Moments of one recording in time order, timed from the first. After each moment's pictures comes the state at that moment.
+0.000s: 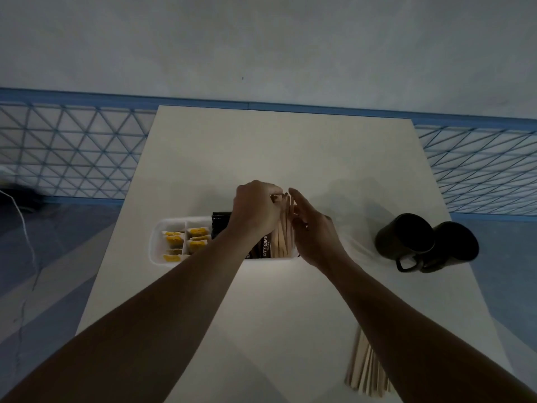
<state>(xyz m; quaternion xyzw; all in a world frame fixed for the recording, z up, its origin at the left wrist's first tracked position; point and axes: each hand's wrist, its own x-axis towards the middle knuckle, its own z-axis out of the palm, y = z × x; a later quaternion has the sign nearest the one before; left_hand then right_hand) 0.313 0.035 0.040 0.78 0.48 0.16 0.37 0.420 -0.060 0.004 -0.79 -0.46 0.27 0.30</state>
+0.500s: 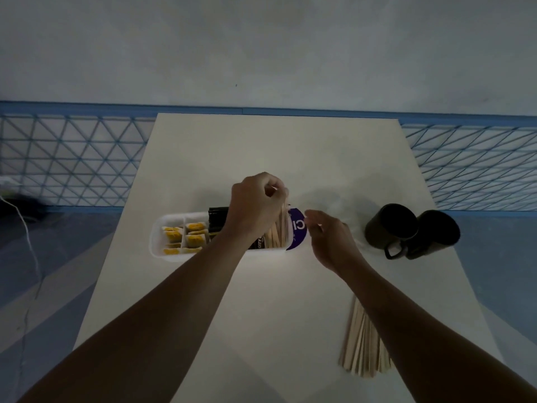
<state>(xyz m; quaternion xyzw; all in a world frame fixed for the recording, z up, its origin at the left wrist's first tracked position) 0.308 0.000 0.072 0.76 0.47 0.24 0.40 0.438 -0.106 0.008 -0.82 -0.43 0.27 0.27</state>
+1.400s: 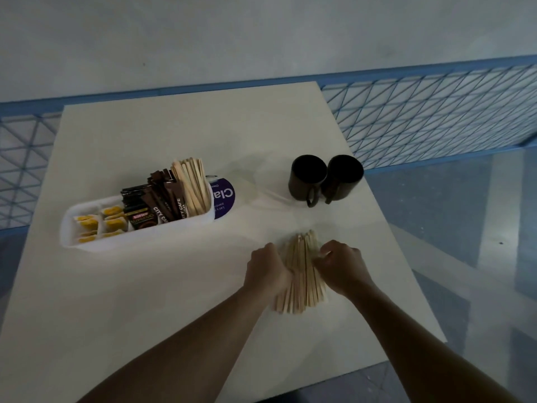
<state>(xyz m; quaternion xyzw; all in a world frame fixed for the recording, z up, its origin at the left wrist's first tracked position) 0.370 -0.194 -0.035 0.78 0.47 -0.11 0.40 0.490 -0.305 -0.026 -0.91 -0.25 0.29 0.18</state>
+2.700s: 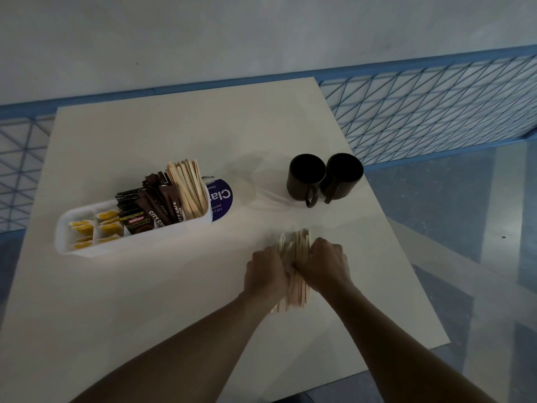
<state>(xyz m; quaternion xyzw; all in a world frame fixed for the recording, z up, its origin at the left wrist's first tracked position) 0.373 -0.203 -0.035 0.82 0.45 -0.06 0.33 0.472 -0.275 -0.041 -0.92 -0.25 0.25 0.17</state>
